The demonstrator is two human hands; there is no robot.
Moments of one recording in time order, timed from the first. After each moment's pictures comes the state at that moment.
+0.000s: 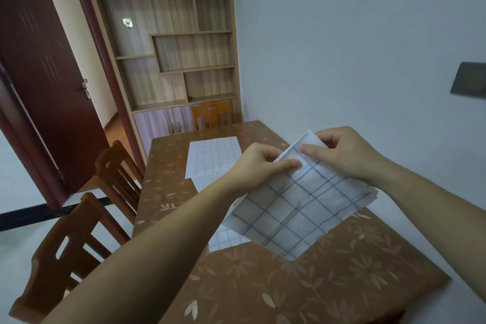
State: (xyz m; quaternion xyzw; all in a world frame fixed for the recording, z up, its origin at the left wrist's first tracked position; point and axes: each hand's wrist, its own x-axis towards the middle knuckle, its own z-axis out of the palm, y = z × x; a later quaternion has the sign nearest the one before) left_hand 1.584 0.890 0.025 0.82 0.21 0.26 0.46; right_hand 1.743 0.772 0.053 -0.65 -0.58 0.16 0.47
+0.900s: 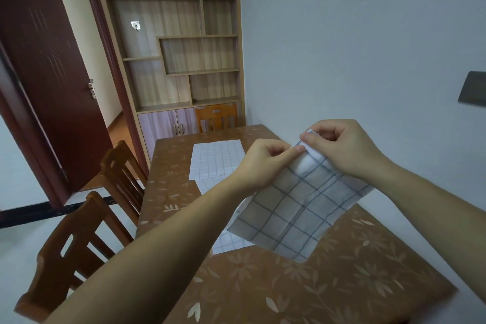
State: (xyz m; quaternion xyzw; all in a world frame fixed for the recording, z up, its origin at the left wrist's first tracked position) left_hand 1.581 0.887 0.029 0.80 0.18 0.35 0.45; right_hand 1.730 0.788 0.060 -0.59 -0.61 0.08 0.52
